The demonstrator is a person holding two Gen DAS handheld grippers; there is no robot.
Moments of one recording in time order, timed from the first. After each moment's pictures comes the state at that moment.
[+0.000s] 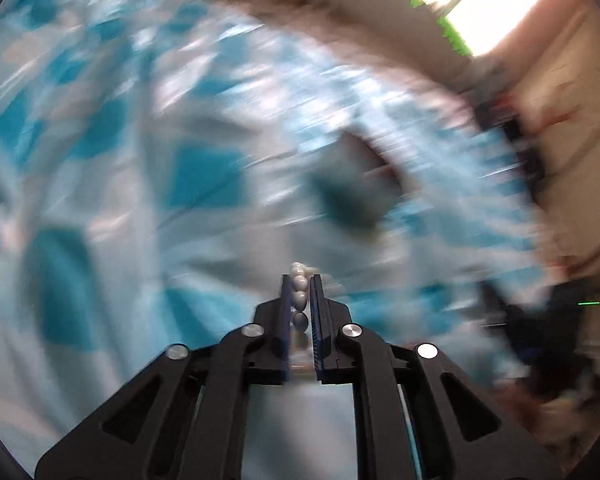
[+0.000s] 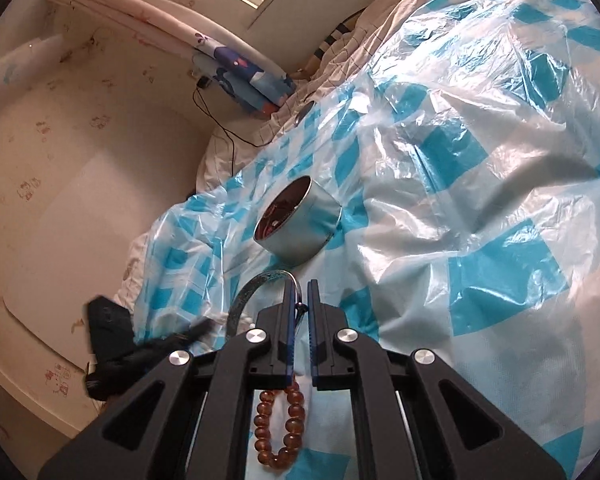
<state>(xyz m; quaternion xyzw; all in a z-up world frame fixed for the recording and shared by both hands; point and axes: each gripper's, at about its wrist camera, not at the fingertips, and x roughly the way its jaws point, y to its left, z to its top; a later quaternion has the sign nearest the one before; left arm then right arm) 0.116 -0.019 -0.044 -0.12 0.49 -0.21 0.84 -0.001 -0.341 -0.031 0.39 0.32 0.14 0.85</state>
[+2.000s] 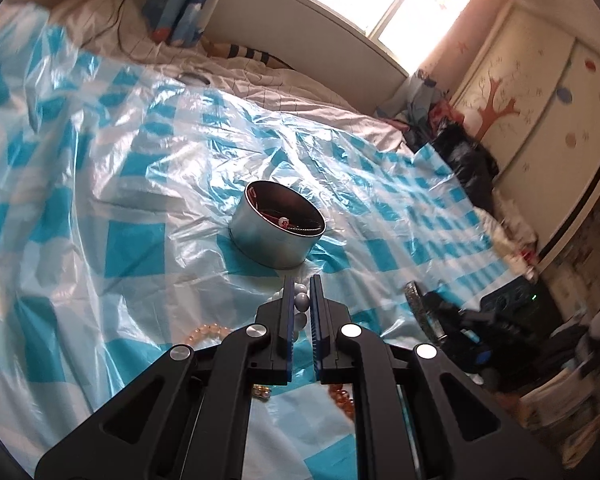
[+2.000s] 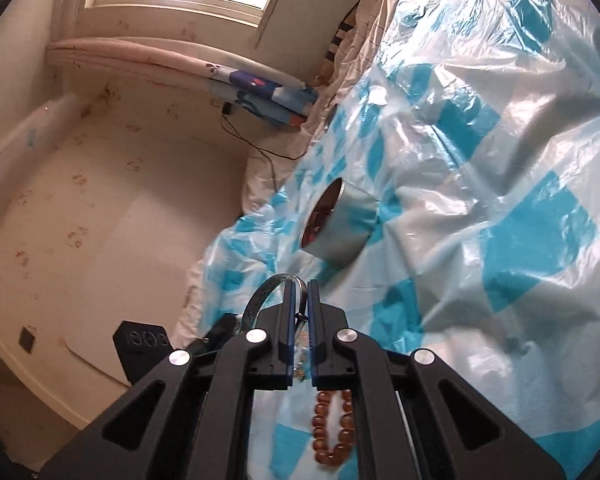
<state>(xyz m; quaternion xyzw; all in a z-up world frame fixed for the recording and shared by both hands) 0.089 -0.040 0.011 -0.12 0.37 -0.33 0.86 0.000 -0.356 -0.047 0.51 0.26 0.21 0.79</state>
